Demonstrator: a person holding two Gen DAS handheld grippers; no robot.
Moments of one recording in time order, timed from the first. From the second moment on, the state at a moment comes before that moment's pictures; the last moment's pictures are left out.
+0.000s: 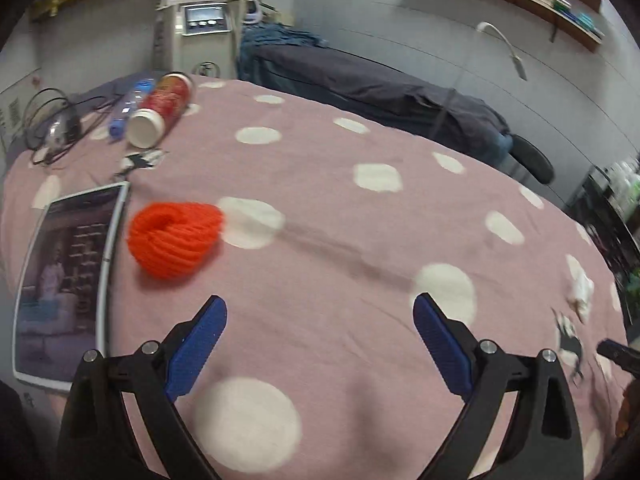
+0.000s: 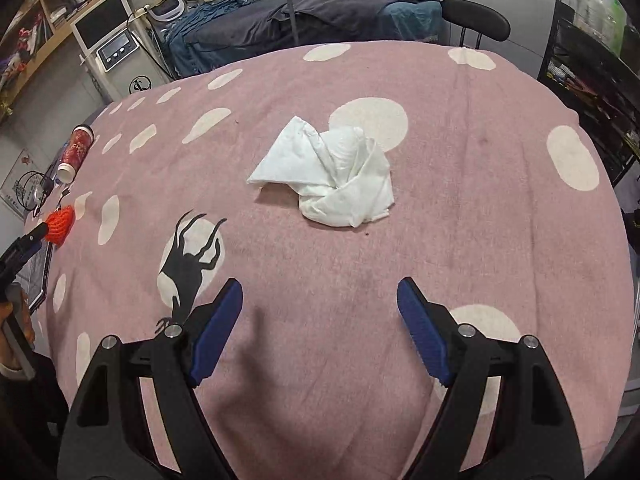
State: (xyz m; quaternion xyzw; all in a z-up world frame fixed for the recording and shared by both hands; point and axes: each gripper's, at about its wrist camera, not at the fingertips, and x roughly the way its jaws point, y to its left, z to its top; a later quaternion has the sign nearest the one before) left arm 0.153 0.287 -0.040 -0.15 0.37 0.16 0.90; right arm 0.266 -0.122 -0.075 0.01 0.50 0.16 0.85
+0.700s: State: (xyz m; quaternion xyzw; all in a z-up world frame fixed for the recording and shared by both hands) left arm 0.204 0.381 -0.083 -0.14 0.41 0.27 0.86; right arm 0.311 -0.102 -0.084 0.00 0.51 0.15 0.85
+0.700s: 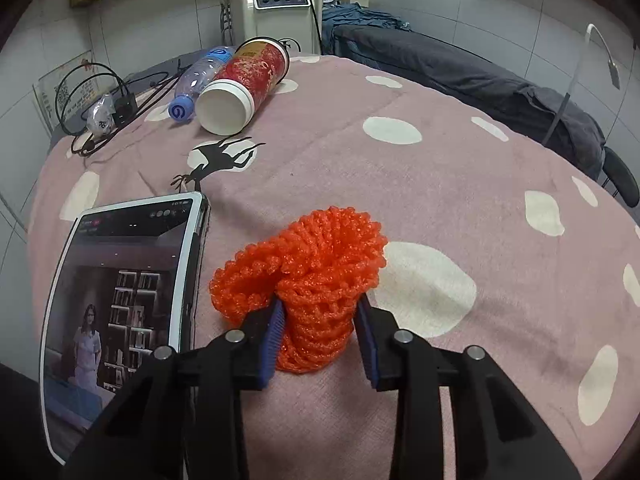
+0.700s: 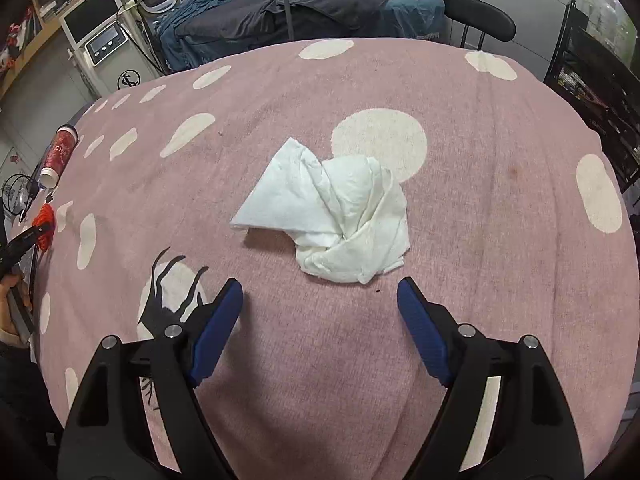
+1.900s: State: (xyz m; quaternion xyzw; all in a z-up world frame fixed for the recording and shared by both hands) left arm 0.184 0.055 -0.027 -0.09 0.36 -0.13 0.92; right arm 0.204 -0.193 -0.040 0.02 0.43 0.11 0.89
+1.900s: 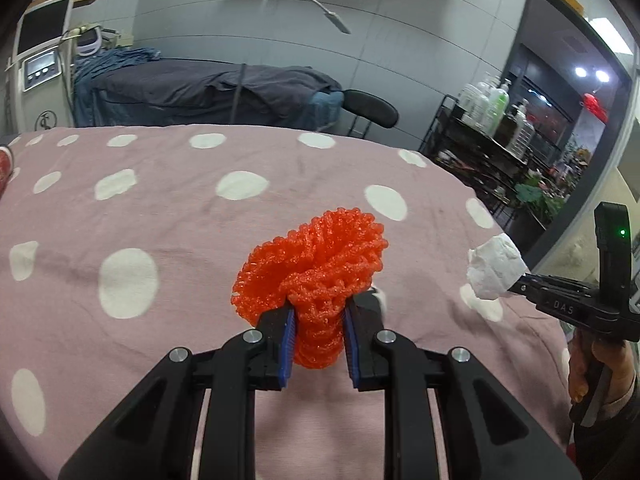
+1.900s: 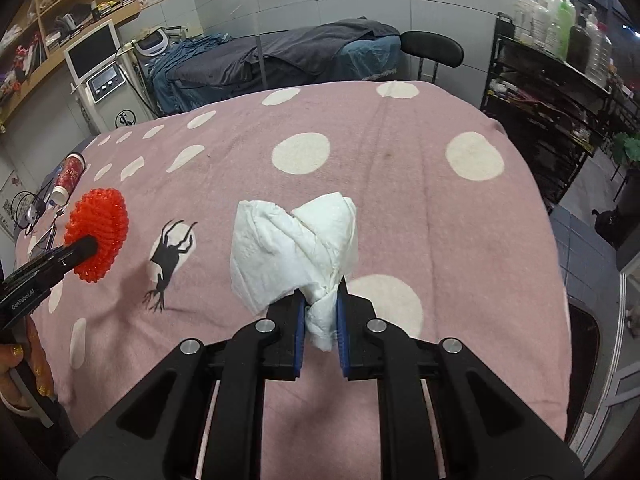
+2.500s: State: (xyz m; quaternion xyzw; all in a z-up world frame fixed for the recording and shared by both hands) left arm 0.174 -0.123 -0.025 -0.02 0.37 -0.32 0.87; right arm 0.104 -0.364 -0.039 0.12 0.39 -0.07 0.91
